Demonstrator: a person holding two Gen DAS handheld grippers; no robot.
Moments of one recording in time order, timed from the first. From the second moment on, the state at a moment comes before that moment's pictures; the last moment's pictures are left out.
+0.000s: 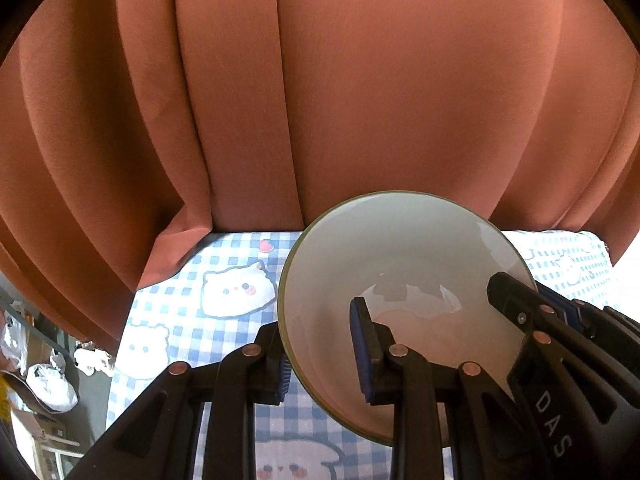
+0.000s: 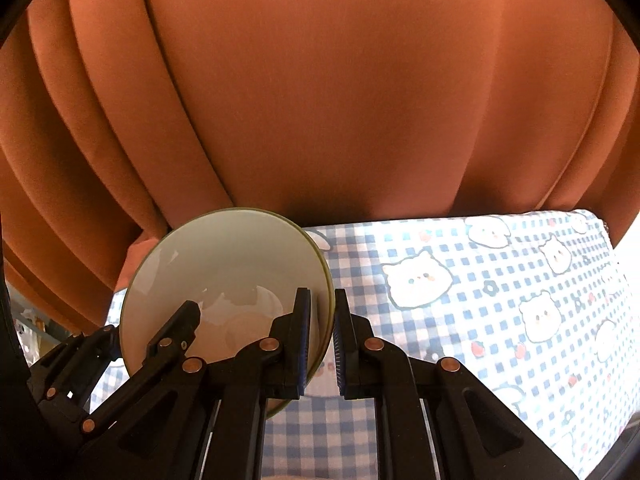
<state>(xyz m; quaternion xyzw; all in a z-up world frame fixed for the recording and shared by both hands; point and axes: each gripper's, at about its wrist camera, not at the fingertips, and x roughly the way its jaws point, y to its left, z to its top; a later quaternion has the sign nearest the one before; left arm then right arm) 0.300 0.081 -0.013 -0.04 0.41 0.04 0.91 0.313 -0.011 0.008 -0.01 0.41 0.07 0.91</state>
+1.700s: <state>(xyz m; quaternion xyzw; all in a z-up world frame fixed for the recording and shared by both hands) 0.137 -0.144 -0.021 -0.03 0.44 0.04 0.90 0.140 -0.255 -0.006 0.00 0.43 0.09 0.90</state>
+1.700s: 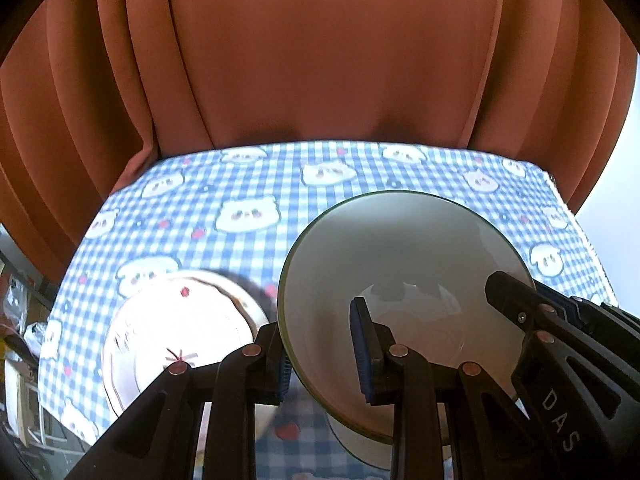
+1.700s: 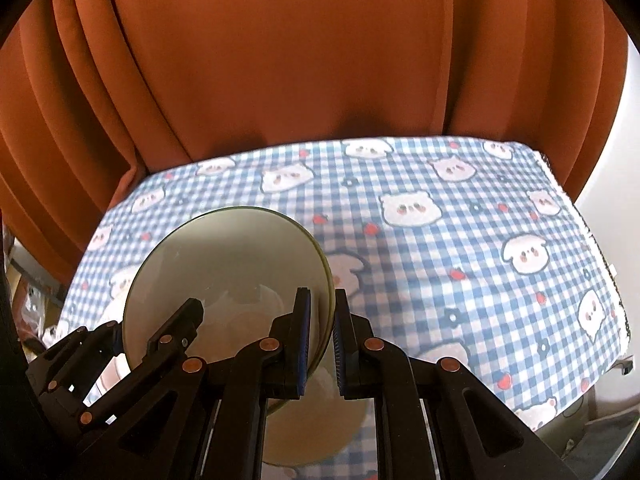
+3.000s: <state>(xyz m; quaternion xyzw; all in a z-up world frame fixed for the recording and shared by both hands) 0.114 -0.177 -0.078 0.01 0.49 0.09 0.87 0.124 -0.276 -0.066 -0.05 0.45 0.12 0.88</state>
